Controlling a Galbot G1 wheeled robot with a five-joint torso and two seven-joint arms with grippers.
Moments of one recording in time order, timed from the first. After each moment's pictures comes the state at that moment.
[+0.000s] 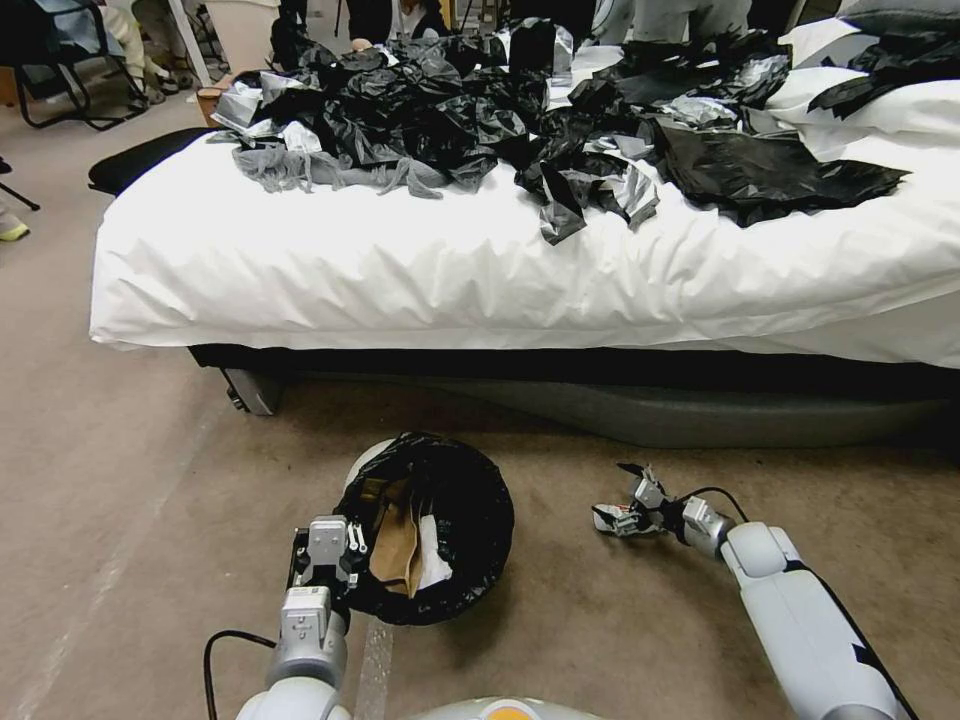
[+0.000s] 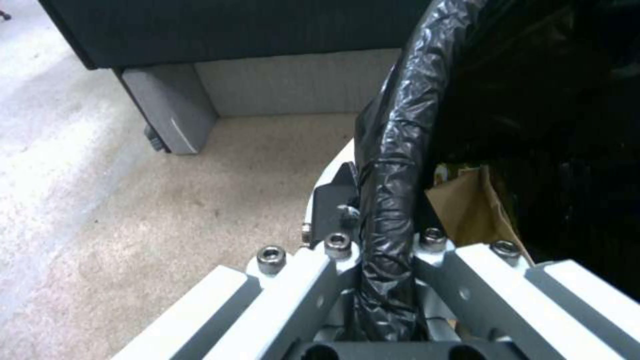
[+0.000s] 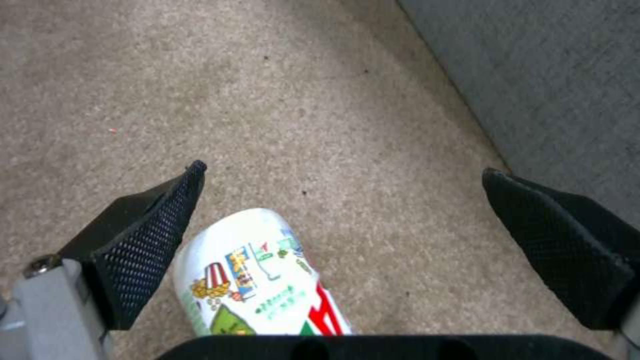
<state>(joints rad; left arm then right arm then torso) 1.75 -1.46 -0.43 -2.12 0.02 0.20 -0.23 -0.90 1.25 0.50 0.84 -0.29 0.43 -0.75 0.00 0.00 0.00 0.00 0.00</state>
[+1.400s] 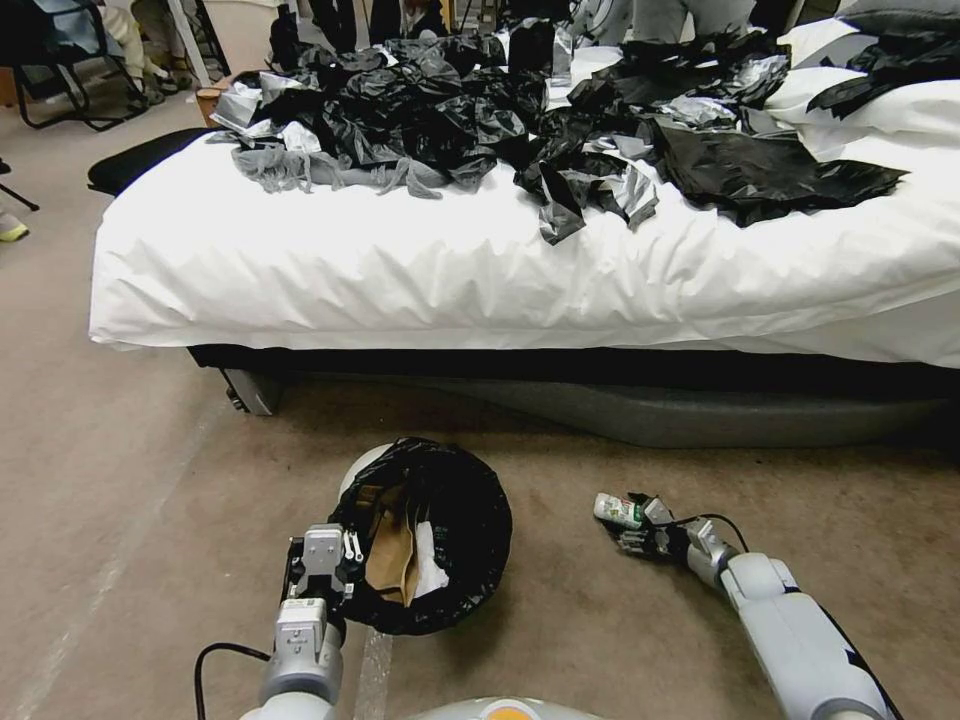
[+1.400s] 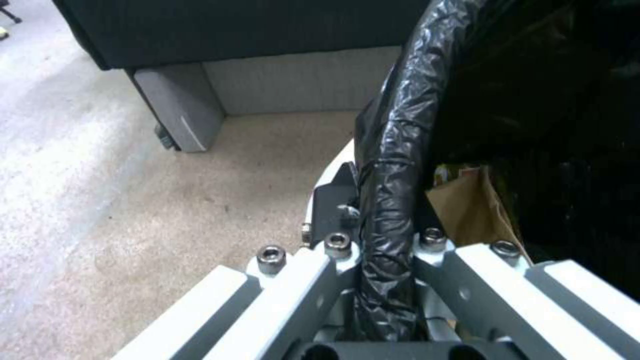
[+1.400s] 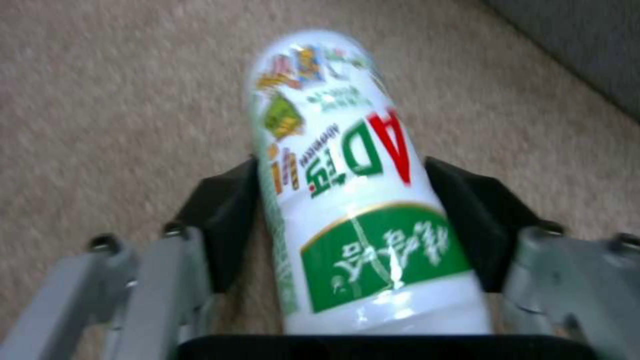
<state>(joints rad) 1.80 -1.47 -0.44 -2.15 0.04 0.19 -0.23 -0.87 1.27 0.50 0.66 -0.18 0.39 -0.66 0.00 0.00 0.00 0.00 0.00</state>
